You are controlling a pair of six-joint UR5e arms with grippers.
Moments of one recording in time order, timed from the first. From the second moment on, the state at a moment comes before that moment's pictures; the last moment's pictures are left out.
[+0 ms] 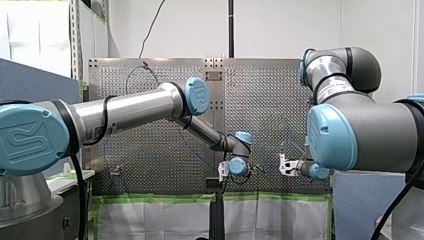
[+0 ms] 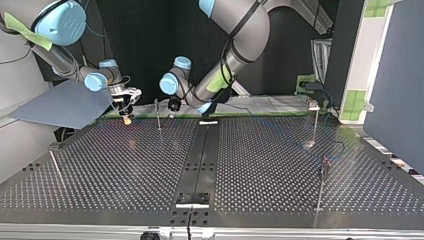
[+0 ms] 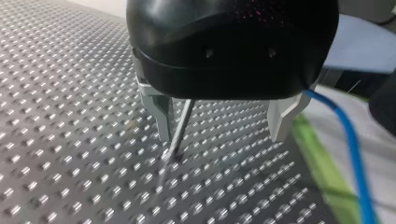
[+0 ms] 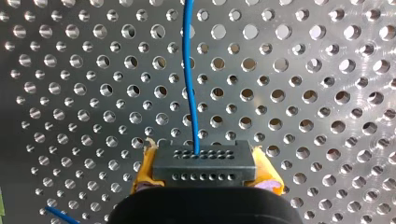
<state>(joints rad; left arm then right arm) -0.73 -2.89 -0.75 -2.95 -1.93 -1.72 1.64 -0.50 1.40 -0.78 1.11 1.53</state>
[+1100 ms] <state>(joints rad) -0.84 -2.79 -0.96 -2.89 -1.91 -1.77 1.65 -0.50 1.40 -0.76 1.11 1.53</state>
